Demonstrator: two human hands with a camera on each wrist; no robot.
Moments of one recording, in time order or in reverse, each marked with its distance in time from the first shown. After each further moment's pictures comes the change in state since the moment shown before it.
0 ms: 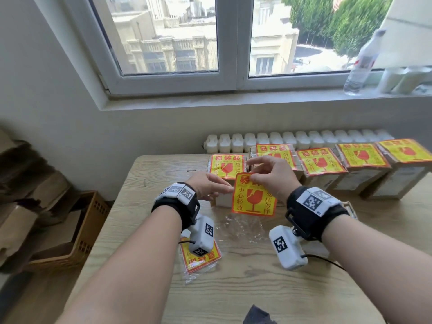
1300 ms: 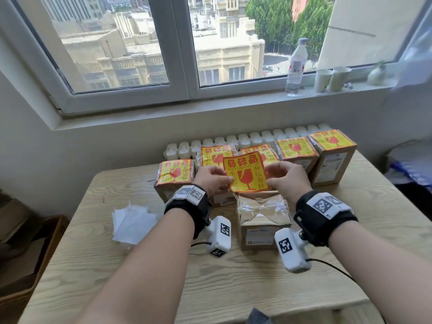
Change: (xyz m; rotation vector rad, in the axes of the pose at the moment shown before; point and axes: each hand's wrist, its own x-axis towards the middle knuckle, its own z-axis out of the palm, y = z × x) left_hand 0.002 0.080 0.145 -0.251 0.066 0.125; right_hand -0.051 0.081 -0.135 0.041 0.326 0.162
